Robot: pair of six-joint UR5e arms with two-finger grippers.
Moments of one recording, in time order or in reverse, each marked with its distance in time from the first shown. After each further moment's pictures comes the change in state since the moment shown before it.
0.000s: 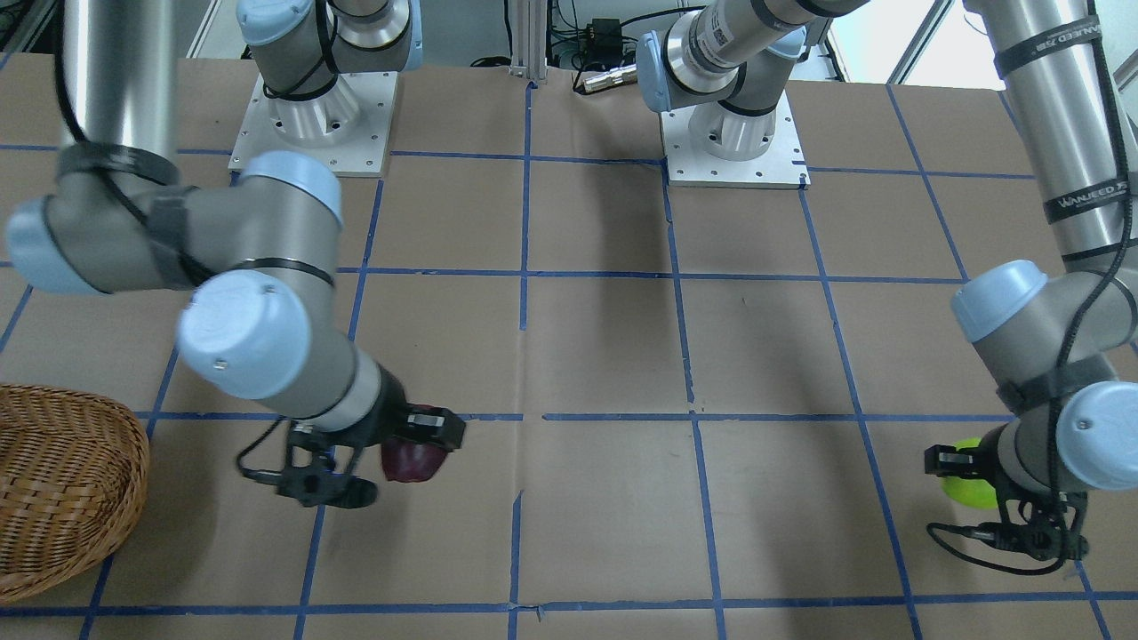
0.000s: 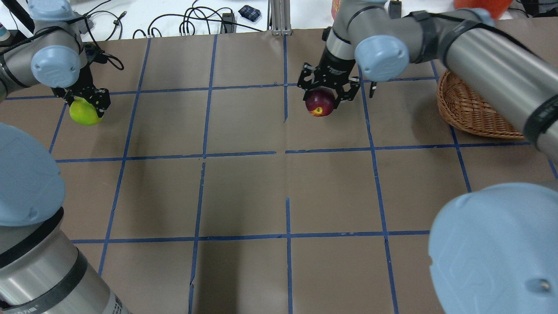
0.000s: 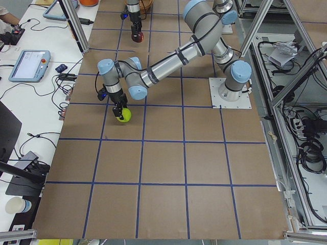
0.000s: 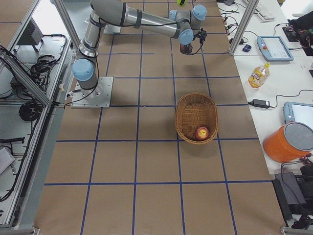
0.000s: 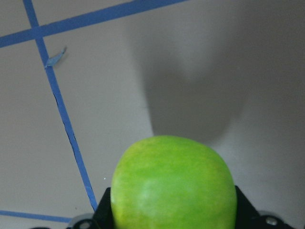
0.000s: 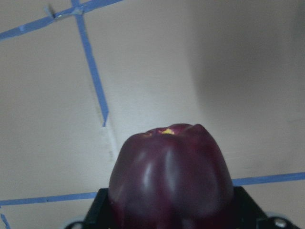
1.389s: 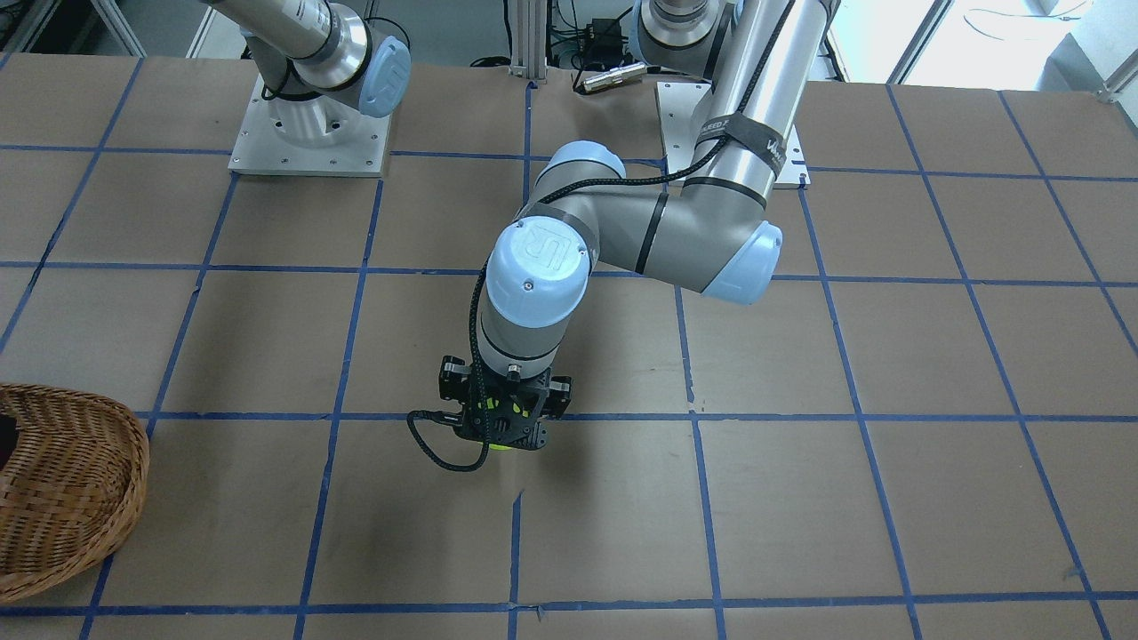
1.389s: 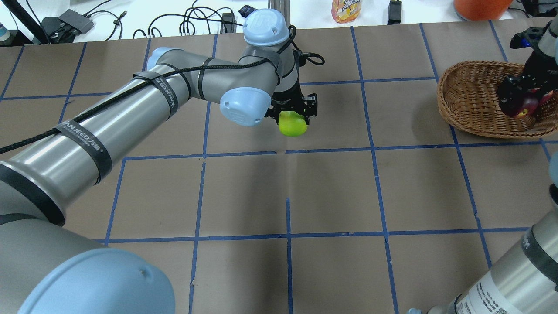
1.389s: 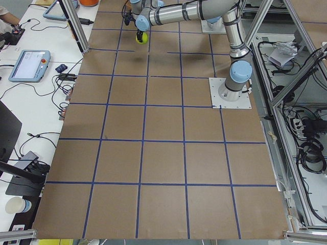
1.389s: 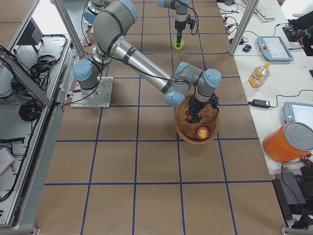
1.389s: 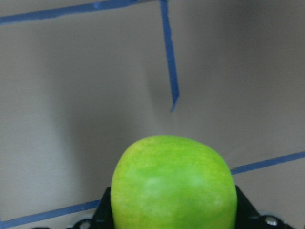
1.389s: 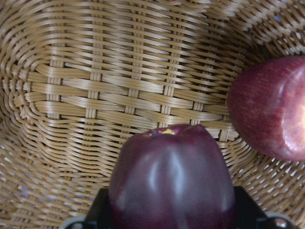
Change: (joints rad) left arm -0.647 0.040 -0.107 0.211 -0.467 -0.688; right arm -0.574 0.102 0.003 -0.108 -0.373 -0.845
